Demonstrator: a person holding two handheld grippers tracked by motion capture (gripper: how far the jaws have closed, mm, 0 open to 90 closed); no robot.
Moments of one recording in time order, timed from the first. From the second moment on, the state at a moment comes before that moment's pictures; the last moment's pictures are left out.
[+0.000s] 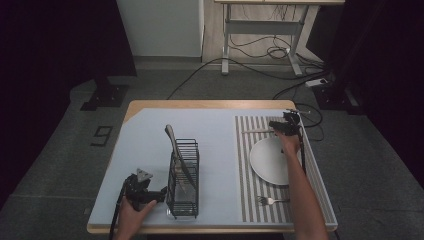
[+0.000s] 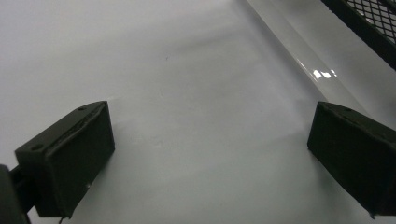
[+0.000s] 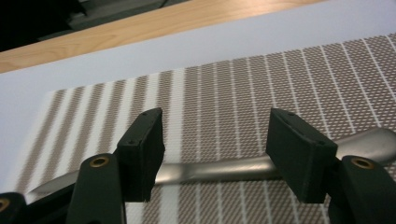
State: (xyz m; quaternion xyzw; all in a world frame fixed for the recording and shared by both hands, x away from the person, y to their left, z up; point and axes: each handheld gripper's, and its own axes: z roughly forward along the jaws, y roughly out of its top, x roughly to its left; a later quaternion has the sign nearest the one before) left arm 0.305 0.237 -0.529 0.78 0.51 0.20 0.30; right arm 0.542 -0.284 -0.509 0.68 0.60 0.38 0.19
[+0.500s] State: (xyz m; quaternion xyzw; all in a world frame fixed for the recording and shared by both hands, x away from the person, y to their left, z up) left arm 0.305 0.237 -0.529 0.78 0.51 0.20 0.30; right arm 0.485 -0.268 -0.487 0.62 0.63 0.42 0.18
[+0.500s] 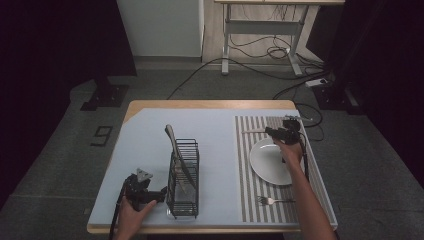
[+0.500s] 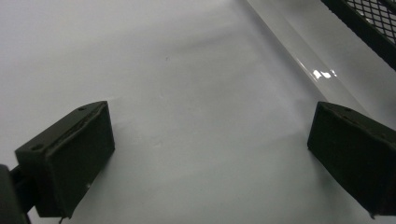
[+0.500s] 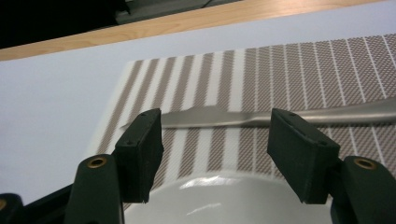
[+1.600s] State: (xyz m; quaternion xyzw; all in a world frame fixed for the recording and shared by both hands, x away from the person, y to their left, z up) left arm 0.305 0.237 -0.529 0.78 0.51 0.20 0.30; right arm 0.349 -0.170 -0.483 0.46 0.72 0.50 0.14
